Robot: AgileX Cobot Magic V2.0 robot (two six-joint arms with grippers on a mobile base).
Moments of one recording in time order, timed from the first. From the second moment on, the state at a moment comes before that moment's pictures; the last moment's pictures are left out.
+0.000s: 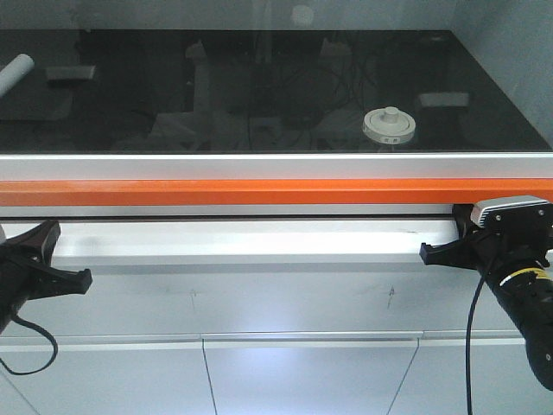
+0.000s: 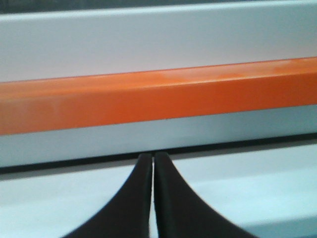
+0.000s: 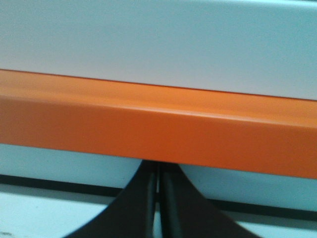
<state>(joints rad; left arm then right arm) -0.04 1.56 -0.28 0.06 -1.01 -0.05 0.02 1.79 -0.44 -0.09 -1.13 -0.06</state>
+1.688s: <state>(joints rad) -0.04 1.65 -0.43 0.03 -1.03 -0.04 0.02 1.70 -0.44 -0.09 -1.07 -0.05</state>
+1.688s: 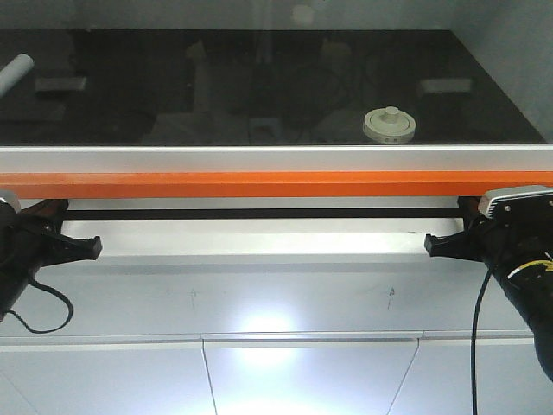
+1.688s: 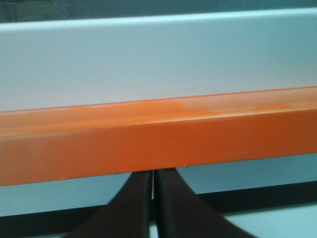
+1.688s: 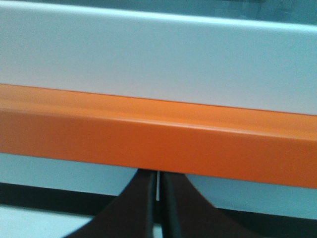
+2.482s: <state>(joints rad) -0.04 1.42 -0.56 0.04 -0.68 -0.04 0.02 1.52 -0.51 -0.09 -0.94 -0.05</state>
